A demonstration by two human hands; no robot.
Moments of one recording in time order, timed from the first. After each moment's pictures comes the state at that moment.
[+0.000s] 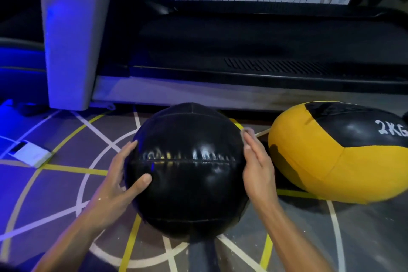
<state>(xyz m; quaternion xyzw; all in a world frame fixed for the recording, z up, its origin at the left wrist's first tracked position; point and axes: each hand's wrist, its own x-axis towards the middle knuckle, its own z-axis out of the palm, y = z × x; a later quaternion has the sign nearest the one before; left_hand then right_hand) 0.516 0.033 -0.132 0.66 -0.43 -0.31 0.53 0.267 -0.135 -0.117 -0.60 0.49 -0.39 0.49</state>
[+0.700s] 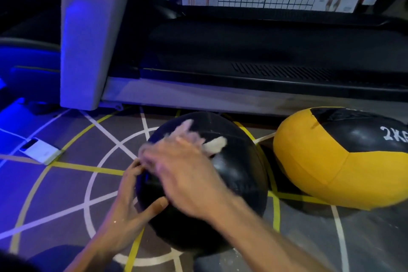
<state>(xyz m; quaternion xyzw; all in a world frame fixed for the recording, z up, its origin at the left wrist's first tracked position) 0.492 0.061 -0.147 0.66 -0.47 -0.26 0.52 0.365 -0.078 -0.067 -0.94 0.15 -0.22 0.23</state>
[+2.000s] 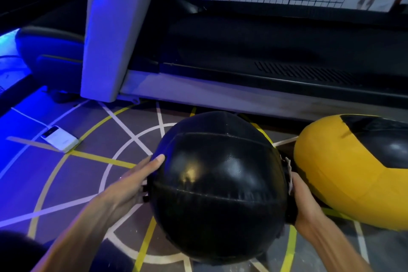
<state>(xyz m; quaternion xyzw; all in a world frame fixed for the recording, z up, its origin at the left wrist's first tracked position) 0.538 0.036 -0.120 0.68 -0.16 -0.51 0.50 0.227 -0.146 -0.142 -0.39 0.60 -0.19 0.68</state>
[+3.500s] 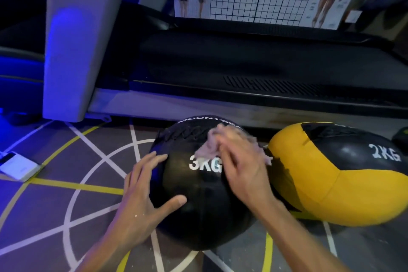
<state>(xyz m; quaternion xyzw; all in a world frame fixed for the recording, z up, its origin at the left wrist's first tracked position) 0.481 -0.003 -0.124 0.74 -0.51 -0.15 0.41 0.293 -0.169 -0.088 -0.86 0.28 -0.38 0.21</state>
